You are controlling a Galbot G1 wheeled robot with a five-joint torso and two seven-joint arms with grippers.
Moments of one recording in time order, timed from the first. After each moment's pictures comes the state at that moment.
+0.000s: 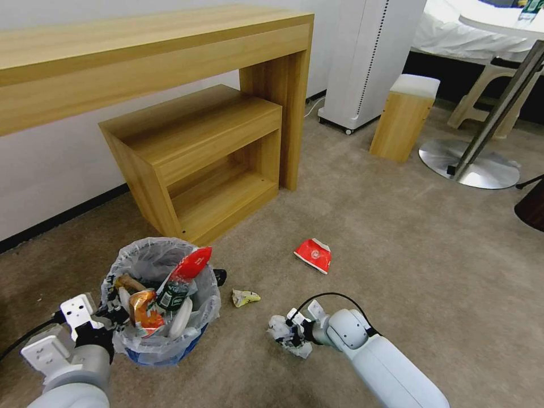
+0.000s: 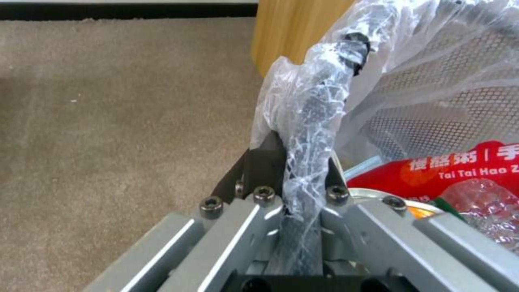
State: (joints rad) left arm 1.71 -1.44 -0.78 -2.45 -0.62 0.55 -0.49; right arm -0.93 1.22 -0.05 1.32 0.04 -0.61 -0.56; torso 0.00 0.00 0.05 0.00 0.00
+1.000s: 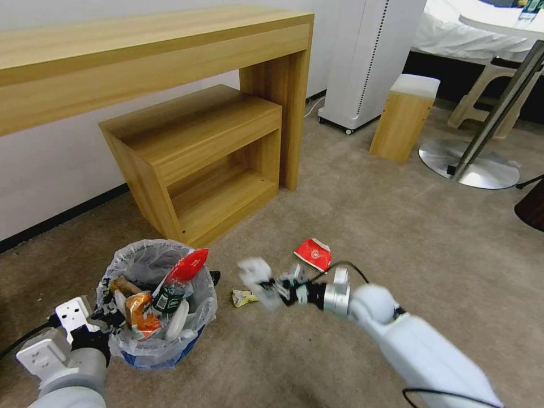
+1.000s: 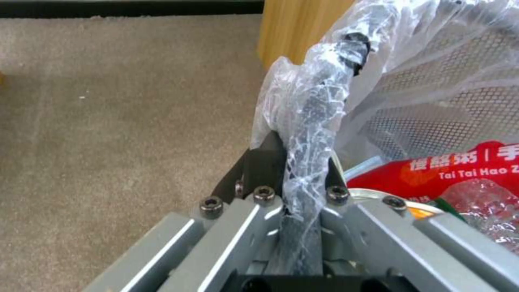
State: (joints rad) left arm 1.72 -1.45 -0.78 -2.45 -0.60 0.55 -0.49; right arm -0.70 1.02 -0.15 1.63 0.79 0.07 -0.95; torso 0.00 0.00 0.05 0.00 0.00
